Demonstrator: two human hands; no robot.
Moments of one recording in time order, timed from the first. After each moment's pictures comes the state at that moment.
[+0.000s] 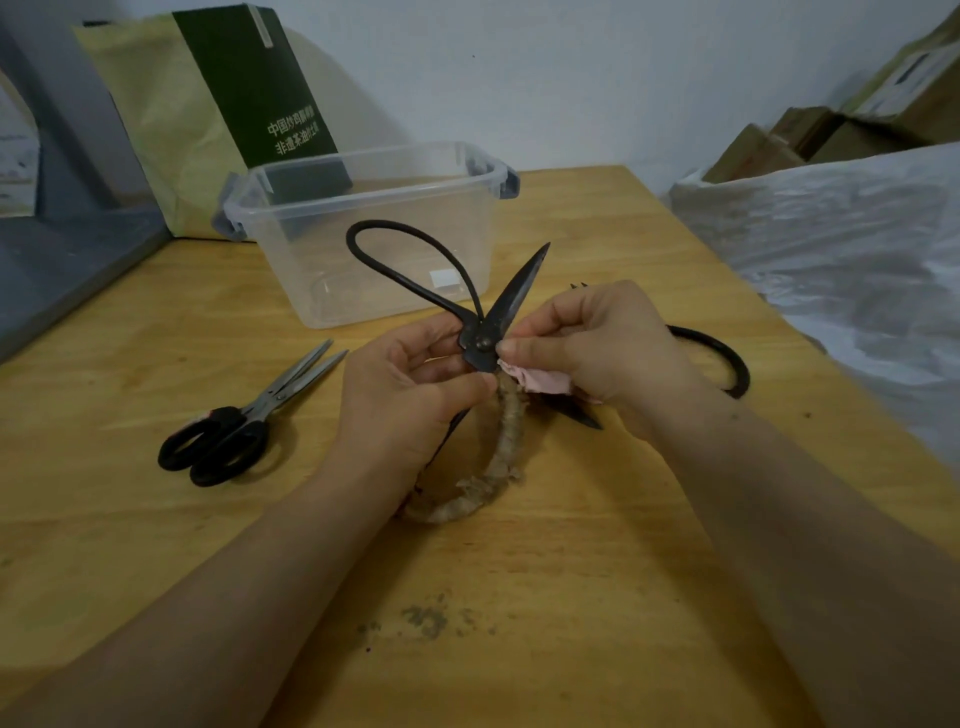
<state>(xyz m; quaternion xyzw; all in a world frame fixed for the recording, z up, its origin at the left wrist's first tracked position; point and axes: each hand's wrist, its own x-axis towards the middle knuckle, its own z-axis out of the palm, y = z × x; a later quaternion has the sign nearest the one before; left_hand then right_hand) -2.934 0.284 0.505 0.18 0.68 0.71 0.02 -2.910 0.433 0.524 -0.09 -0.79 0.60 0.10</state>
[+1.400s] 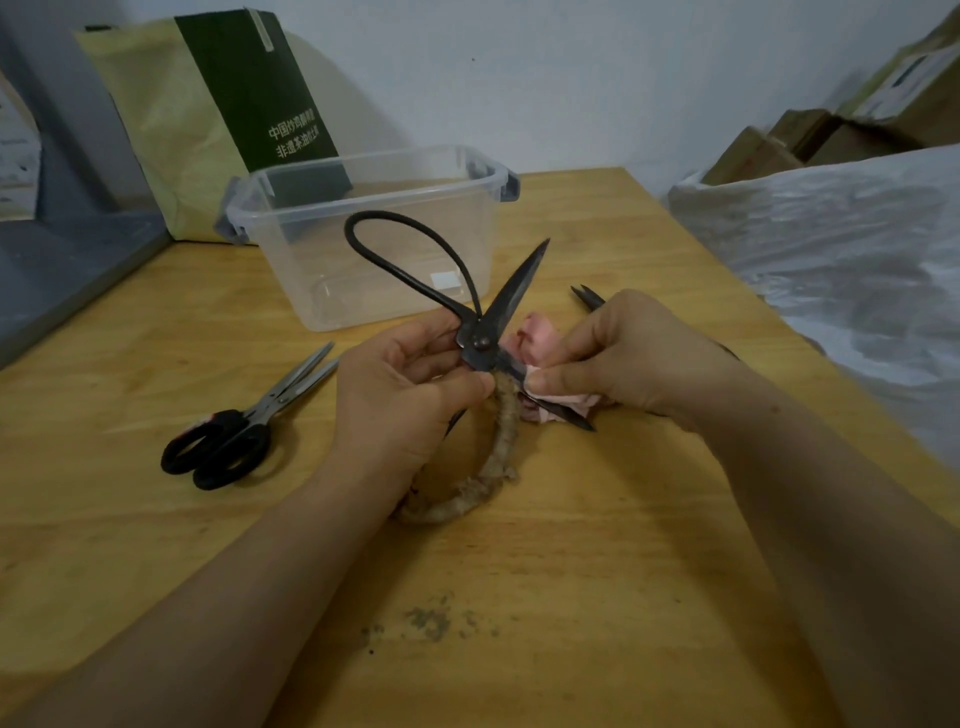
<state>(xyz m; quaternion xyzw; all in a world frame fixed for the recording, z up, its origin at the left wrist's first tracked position) -2.935 0.283 0.505 0.20 0.68 0.71 -0.01 -2.904 0.453 0.530 -0.07 -0.88 0.47 0.03</state>
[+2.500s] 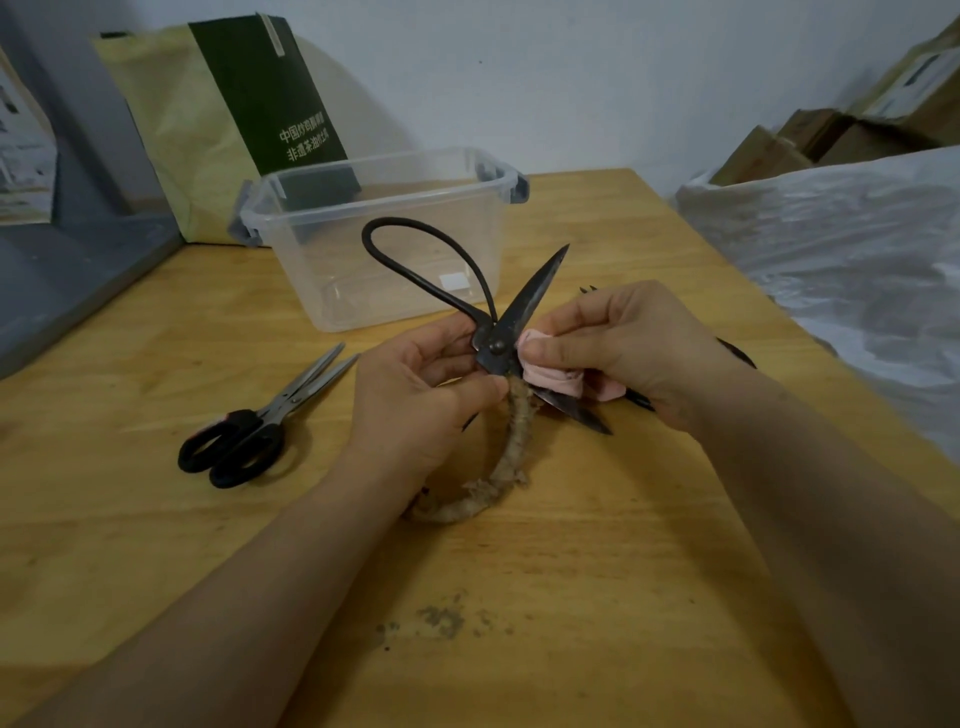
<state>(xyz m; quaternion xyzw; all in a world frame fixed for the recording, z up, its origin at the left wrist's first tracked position) -2.937 0.283 0.504 0.21 0.68 0.70 0.00 -2.909 0.445 0.529 -0.09 -0.79 0.61 0.06</state>
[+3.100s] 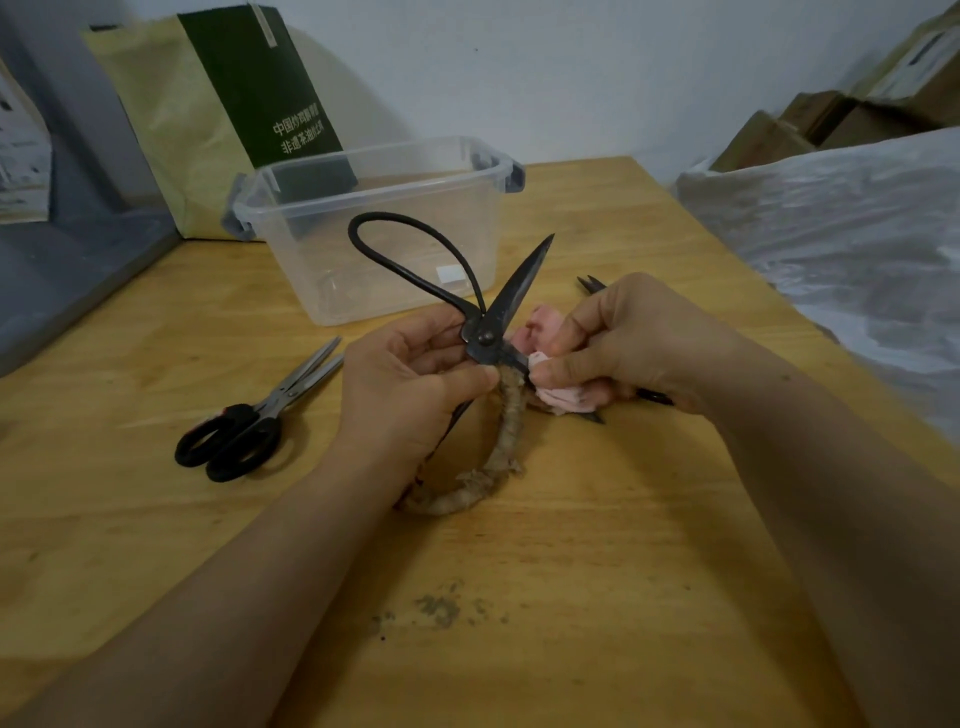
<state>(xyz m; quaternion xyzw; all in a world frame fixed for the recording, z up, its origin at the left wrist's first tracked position) -2.938 0.282 0.504 0.21 0.68 0.70 -0.01 -2.906 0.452 0.533 -0.09 -0.84 0.53 0.00</state>
